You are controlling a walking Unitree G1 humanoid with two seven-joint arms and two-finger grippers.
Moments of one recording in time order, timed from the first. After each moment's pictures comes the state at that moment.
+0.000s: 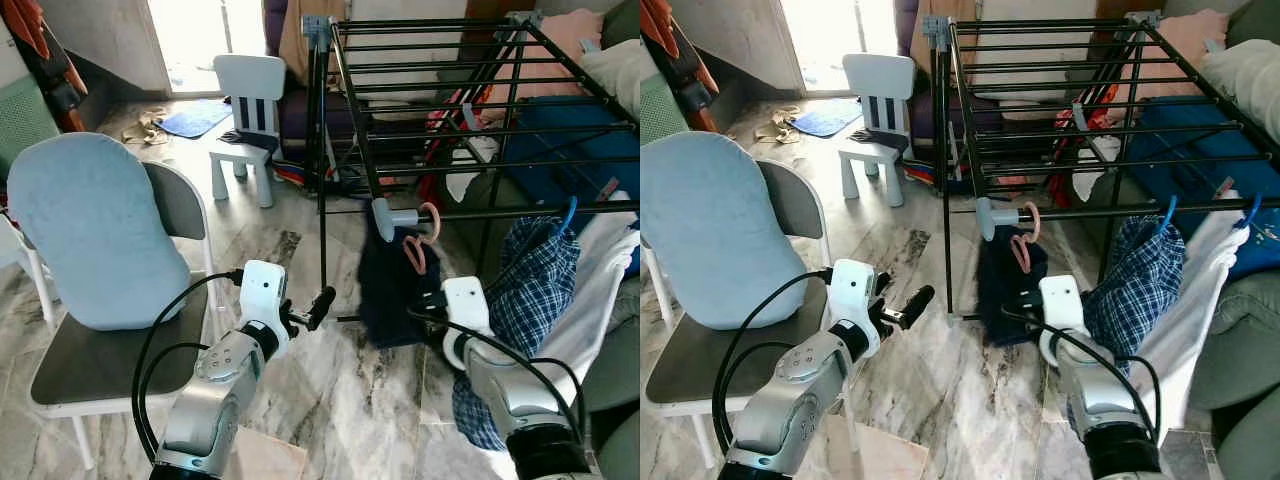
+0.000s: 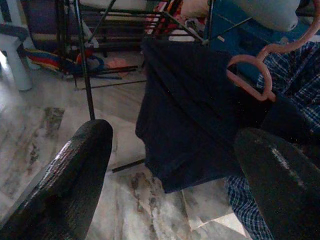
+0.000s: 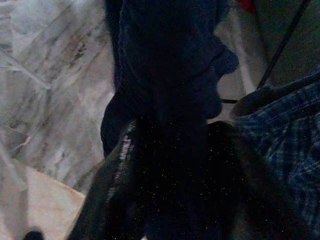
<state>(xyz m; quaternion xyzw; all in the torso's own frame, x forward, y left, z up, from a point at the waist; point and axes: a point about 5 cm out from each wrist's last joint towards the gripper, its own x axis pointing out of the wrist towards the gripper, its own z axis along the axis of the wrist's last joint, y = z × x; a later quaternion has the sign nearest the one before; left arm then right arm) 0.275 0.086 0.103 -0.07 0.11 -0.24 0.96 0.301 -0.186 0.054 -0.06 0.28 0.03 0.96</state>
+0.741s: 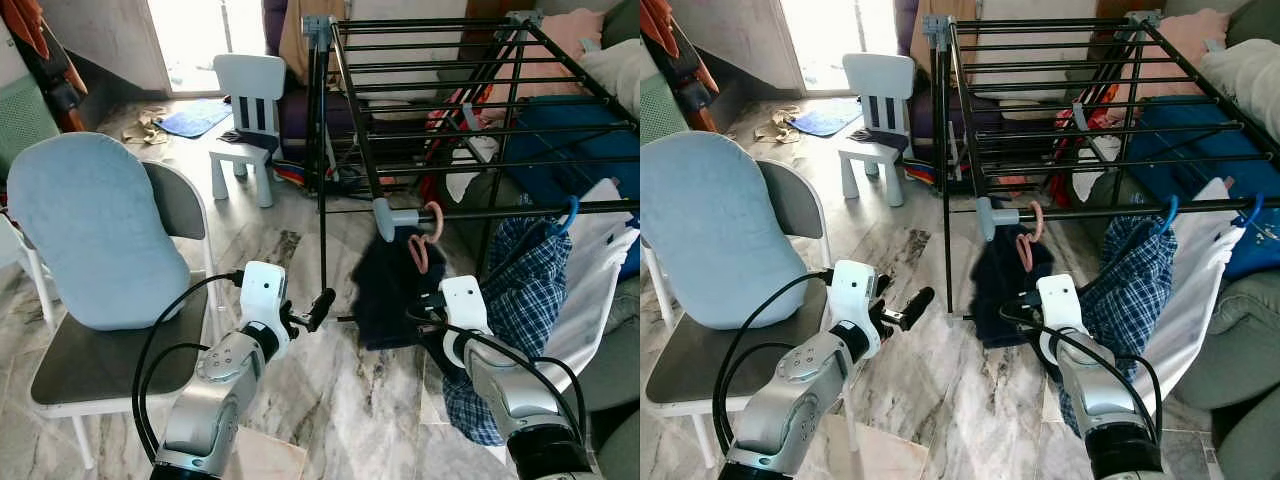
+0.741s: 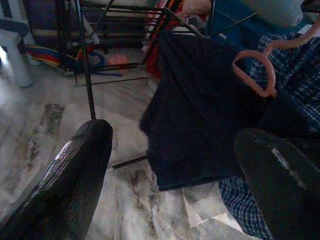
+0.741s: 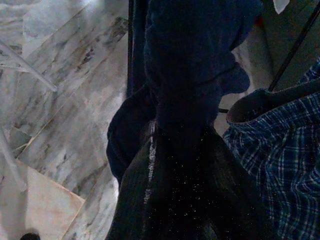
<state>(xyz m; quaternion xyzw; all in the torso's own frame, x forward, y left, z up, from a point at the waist) 0.275 0.085 0.102 -0.08 0.12 -0.23 0.96 0.302 -0.184 0.053 -0.07 0.27 0.06 0.96</state>
